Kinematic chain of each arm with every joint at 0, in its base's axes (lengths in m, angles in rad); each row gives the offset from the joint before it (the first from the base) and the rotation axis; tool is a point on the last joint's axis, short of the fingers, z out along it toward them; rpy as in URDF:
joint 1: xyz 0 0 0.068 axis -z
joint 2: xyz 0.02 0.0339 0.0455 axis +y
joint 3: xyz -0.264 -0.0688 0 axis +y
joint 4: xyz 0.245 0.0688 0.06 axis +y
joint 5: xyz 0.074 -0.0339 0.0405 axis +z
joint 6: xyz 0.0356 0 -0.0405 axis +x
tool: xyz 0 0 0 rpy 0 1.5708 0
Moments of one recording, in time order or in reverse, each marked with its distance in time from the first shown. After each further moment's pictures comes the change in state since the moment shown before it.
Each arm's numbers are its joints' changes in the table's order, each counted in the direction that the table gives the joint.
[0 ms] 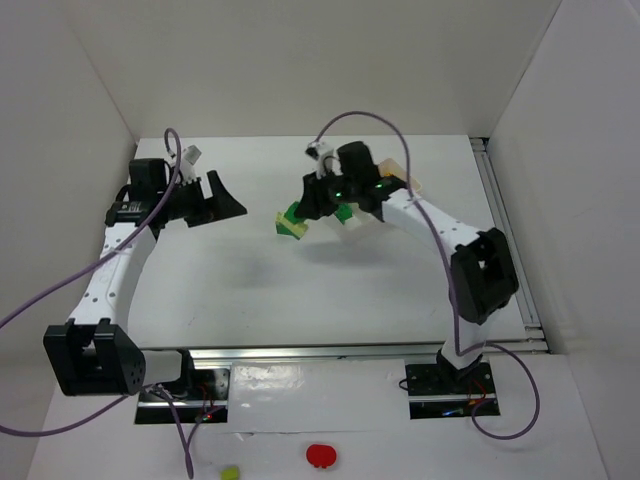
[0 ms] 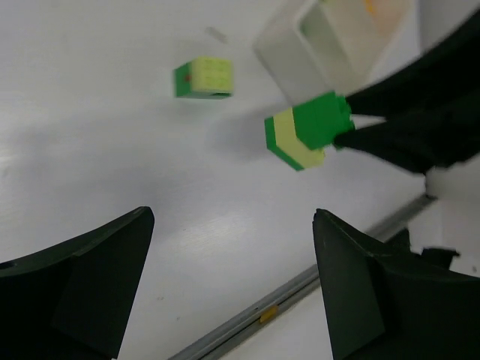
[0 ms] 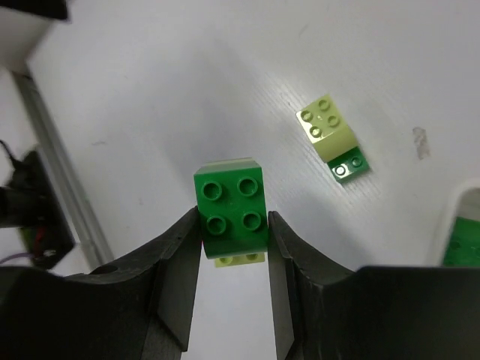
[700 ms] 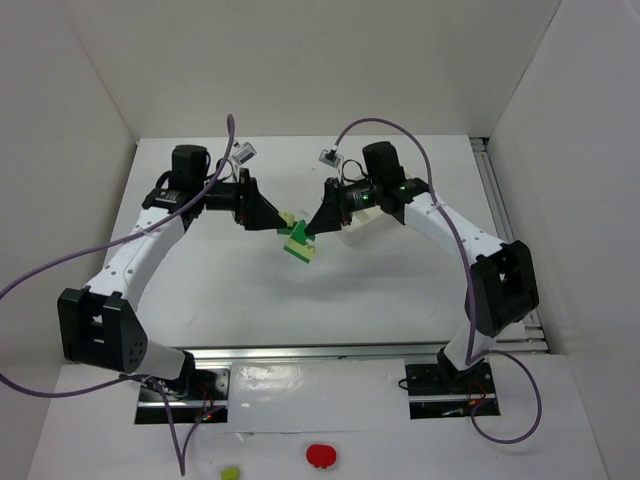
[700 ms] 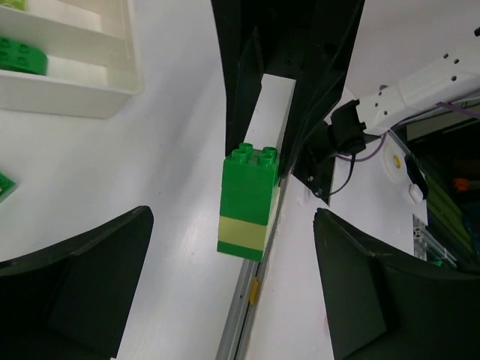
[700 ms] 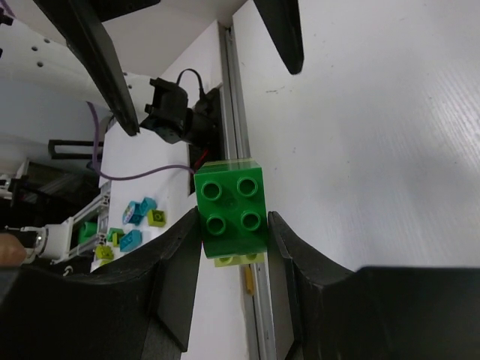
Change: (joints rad) left arm 0.212 0.103 -0.014 -0.259 -0.581 0.199; right arm 0.162 -0.171 0.129 0.007 0.649 0.082
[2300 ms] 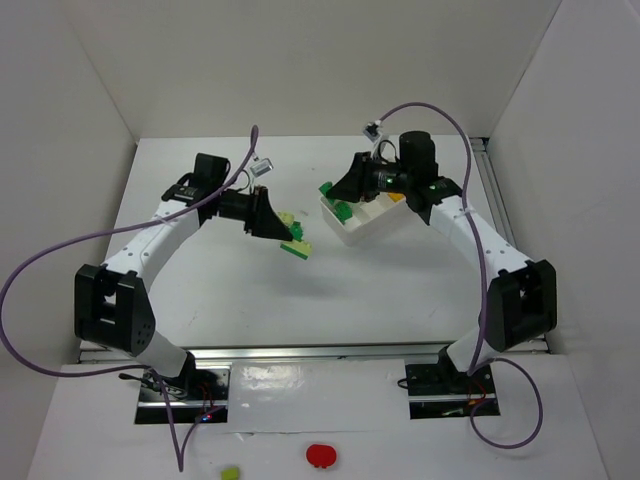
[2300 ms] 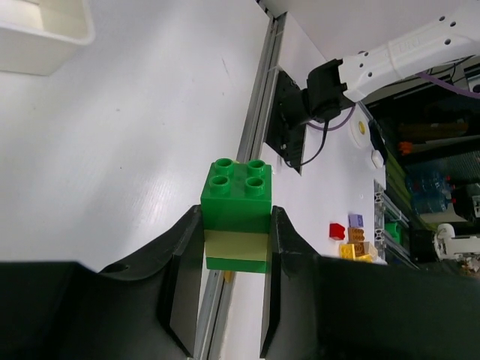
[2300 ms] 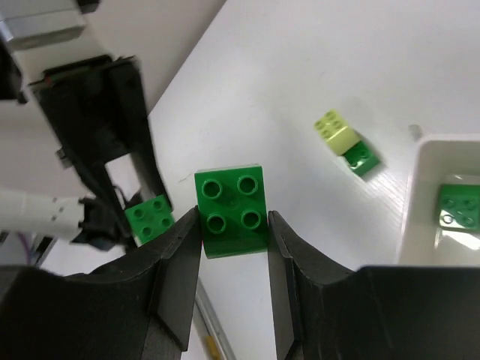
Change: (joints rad) left arm 0.066 0.119 -0.027 0.154 -0.081 0.122; right arm 0.121 -0.118 0.051 -0.130 -0.285 0.178
